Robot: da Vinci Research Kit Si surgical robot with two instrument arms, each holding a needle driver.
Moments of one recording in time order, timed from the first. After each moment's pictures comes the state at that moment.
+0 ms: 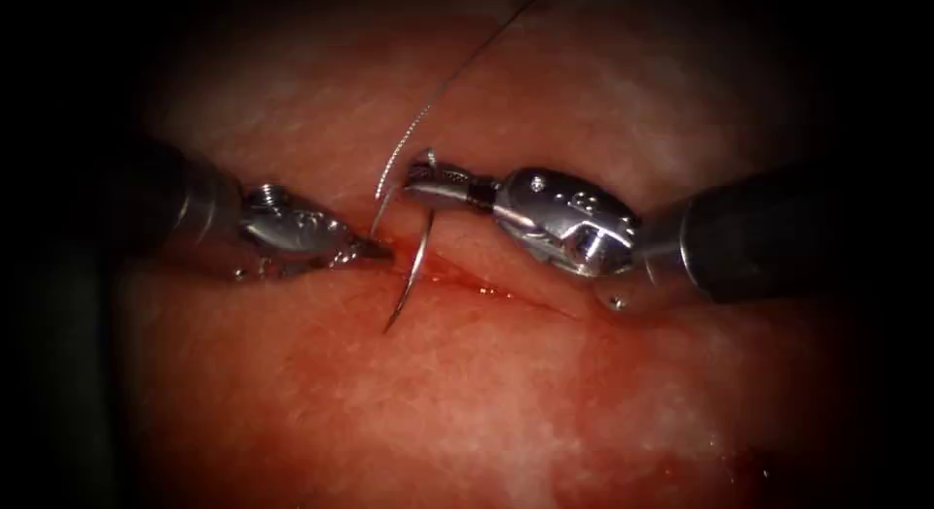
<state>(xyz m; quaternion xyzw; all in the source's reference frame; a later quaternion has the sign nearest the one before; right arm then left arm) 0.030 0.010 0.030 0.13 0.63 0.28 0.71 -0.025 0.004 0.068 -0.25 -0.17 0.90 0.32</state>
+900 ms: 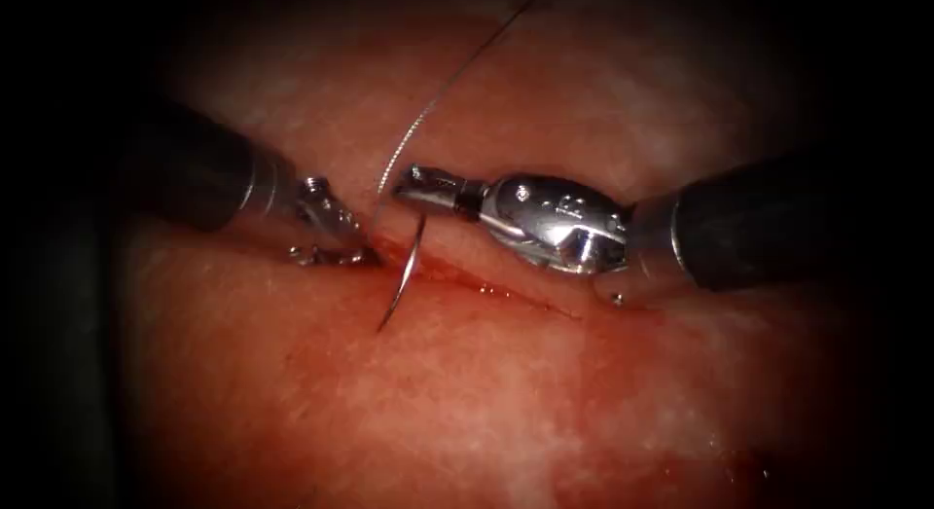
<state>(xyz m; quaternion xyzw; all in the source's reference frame) 0.031 0.009 0.031 0.09 0.63 0.24 0.74 -0.025 0.004 0.074 -0.08 -0.19 0.94 0.27</state>
